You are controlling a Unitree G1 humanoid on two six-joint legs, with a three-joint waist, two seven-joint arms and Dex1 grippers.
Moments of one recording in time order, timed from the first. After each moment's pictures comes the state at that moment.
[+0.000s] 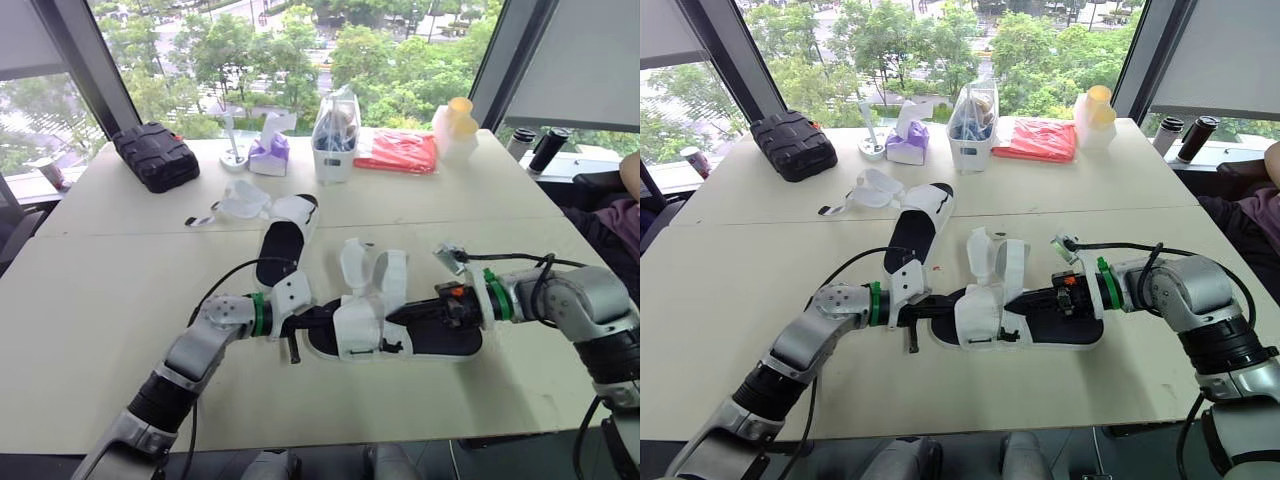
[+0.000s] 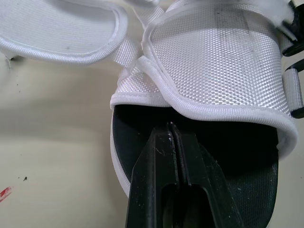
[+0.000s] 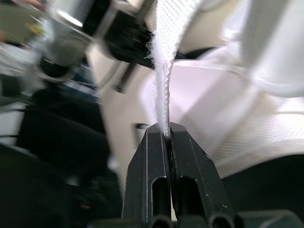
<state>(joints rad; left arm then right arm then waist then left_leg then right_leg) -0.42 0.44 -0.33 -0.04 -0.18 0.31 -0.95 -0.58 -0.89 0.21 0.00 0.75 1.08 1.18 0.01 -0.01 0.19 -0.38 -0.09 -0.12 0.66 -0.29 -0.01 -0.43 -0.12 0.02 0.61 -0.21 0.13</state>
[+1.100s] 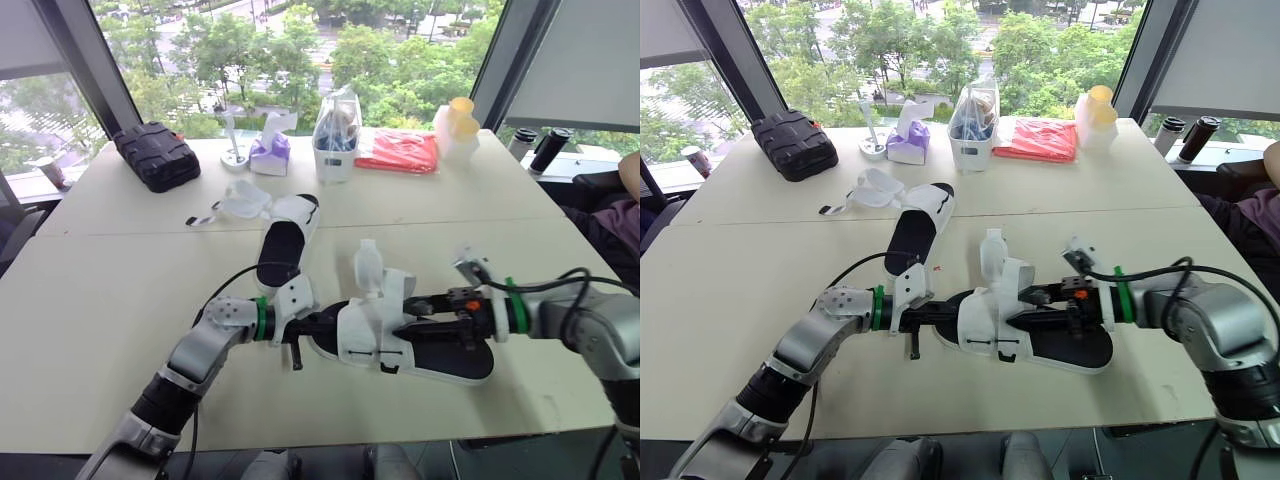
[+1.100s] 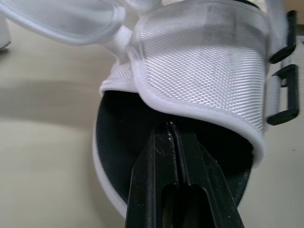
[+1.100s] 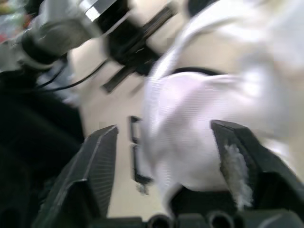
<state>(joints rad) -0.41 0.42 -0.34 -0.05 -0.22 0.36 -1.03 -0.31 -0.93 -0.15 -0.31 0.78 1.04 1.06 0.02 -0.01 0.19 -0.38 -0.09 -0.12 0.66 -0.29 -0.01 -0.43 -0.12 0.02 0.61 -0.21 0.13</state>
